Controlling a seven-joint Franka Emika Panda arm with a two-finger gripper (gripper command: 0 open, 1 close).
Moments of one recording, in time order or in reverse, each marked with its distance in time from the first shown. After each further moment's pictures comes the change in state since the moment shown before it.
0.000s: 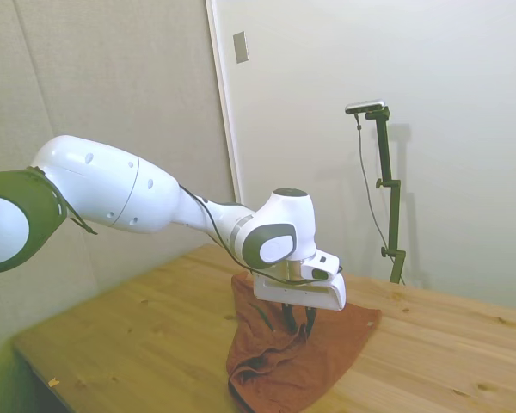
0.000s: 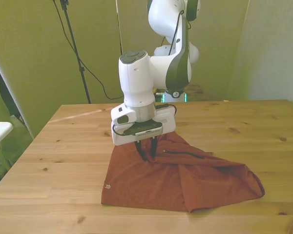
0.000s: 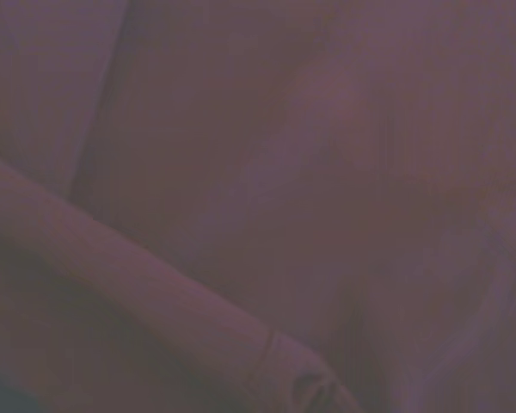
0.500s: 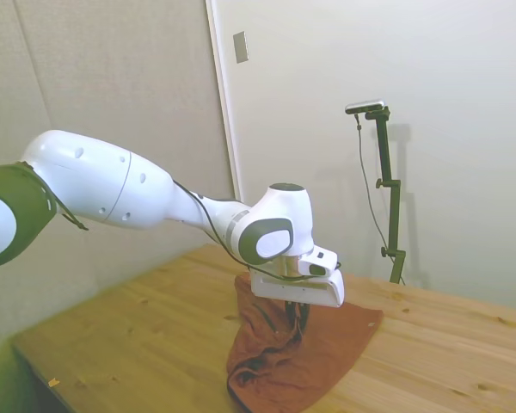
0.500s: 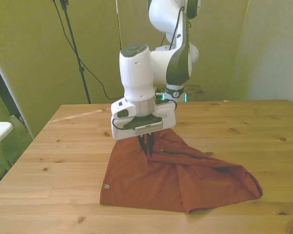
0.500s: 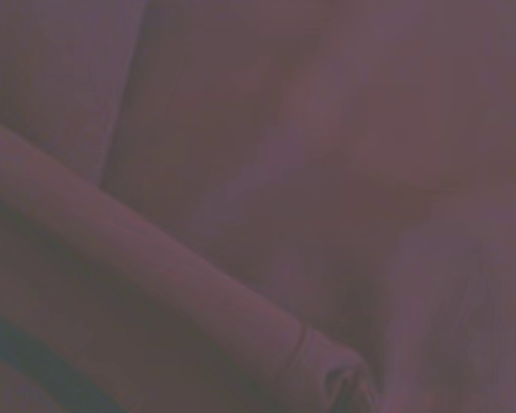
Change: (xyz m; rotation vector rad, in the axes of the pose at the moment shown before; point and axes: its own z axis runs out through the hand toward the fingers) arm -0.013 -0.001 -0.024 -0.003 0.015 0.004
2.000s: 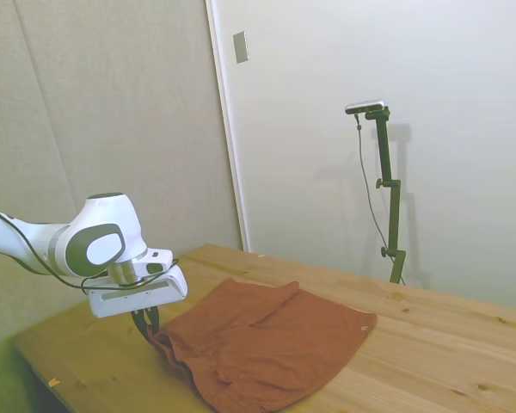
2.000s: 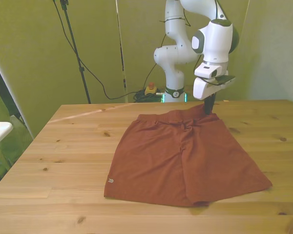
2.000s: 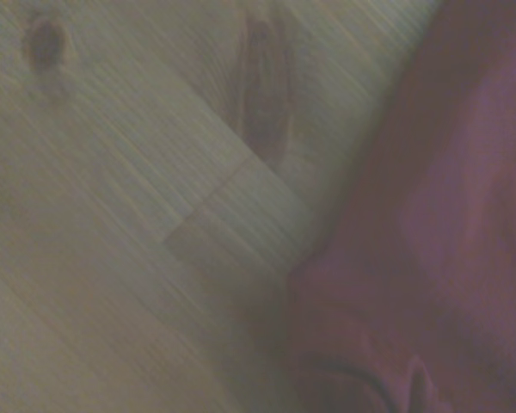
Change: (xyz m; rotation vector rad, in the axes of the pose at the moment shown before) arm -0.307 -0.128 -0.014 -0.064 0.025 -0.508
